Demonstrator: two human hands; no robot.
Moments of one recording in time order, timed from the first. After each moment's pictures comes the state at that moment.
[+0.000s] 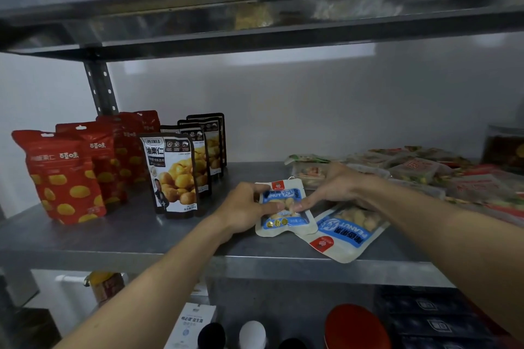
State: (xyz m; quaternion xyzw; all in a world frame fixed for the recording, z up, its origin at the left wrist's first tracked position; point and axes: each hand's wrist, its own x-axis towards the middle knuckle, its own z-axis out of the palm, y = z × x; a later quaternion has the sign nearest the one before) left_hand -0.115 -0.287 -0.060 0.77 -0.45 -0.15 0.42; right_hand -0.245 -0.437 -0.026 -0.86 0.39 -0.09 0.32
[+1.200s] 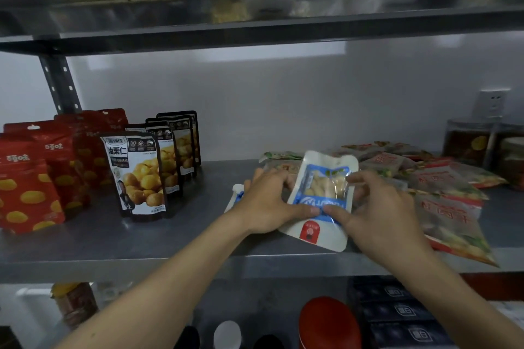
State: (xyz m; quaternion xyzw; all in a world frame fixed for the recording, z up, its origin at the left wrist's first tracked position) left_hand -0.183 -0.319 -0.042 0.73 -0.60 -0.02 0.32; right_hand -0.353 -0.385 -0.057 -0.81 0.39 -0.39 0.17
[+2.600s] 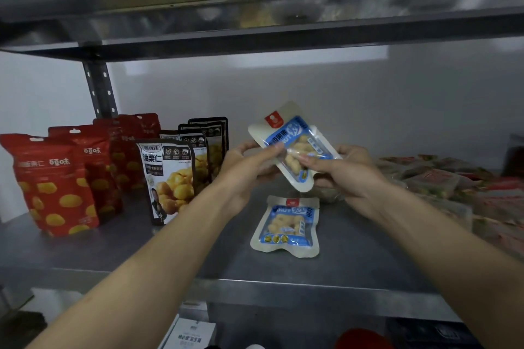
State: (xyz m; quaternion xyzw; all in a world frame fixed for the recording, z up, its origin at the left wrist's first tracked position) left_hand -0.099 -0.312 -0.009 0.53 -0.34 -0.25 0.73; right_hand -0.232 -0.417 -0.006 -0.61 0.21 -0.36 0.68
